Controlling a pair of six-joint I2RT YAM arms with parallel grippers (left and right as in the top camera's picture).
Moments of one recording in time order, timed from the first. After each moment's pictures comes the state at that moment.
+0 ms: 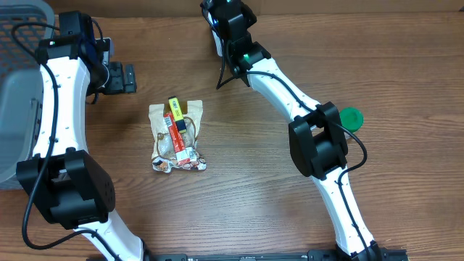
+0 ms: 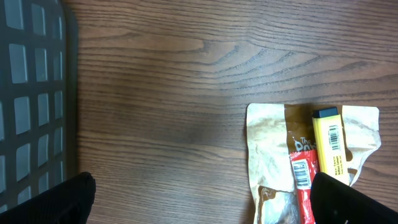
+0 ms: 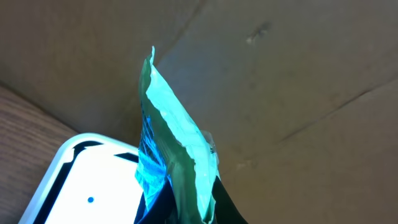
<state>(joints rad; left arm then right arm) 0.17 1.94 1.82 -1.16 0.00 0.03 0.51 2.54 2.23 0.01 0.49 -0.52</state>
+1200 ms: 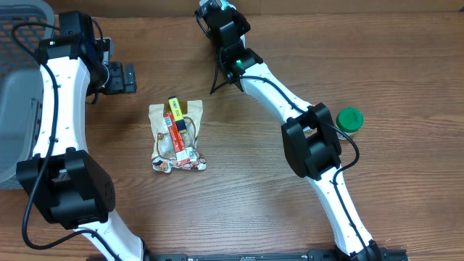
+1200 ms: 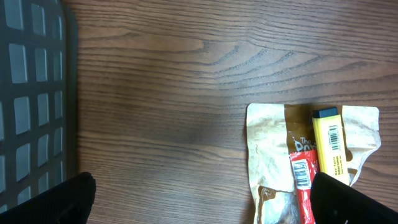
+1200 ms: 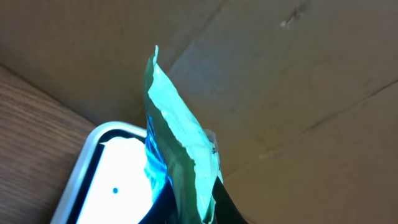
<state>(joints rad) 0.17 1.94 1.82 -1.16 0.00 0.03 0.54 2.58 2.23 -0.01 0.53 -0.48</state>
